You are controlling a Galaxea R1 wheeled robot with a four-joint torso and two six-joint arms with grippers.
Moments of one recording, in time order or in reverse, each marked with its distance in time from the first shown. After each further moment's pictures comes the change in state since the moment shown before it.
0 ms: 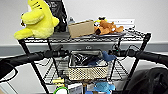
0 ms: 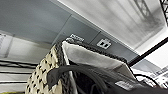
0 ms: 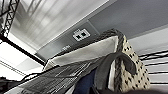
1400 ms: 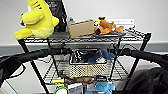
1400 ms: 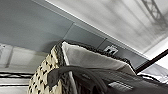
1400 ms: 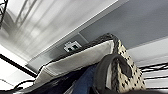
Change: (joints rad) left arm -0.017 0.100 -0.150 0.009 0.028 0.011; right arm -0.003 0.095 -0.165 -0.004 0.037 -0.001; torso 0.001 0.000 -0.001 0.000
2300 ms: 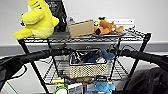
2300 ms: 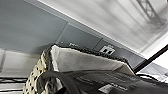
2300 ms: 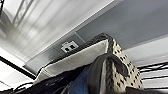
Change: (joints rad) left arm 0.016 0.014 0.000 0.036 -0.044 0.009; right arm -0.016 0.003 -0.016 -0.008 0.016 -0.008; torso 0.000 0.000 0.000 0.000
